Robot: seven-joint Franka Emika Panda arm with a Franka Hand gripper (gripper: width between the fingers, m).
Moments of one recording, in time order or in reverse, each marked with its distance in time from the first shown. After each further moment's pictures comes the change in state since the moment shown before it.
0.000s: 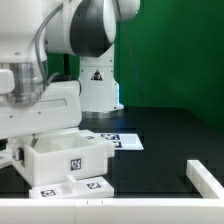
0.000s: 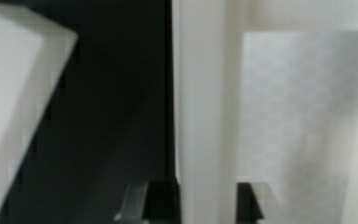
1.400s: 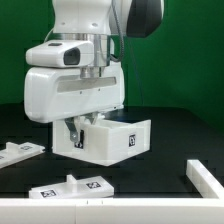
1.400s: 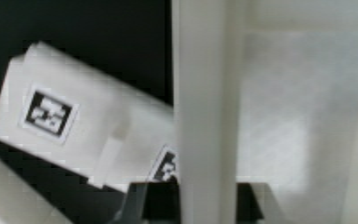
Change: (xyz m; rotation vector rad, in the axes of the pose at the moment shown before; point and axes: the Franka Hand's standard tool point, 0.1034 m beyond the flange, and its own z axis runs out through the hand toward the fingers) arm 0.057 -0.068 -0.028 -0.068 0.043 -0.370
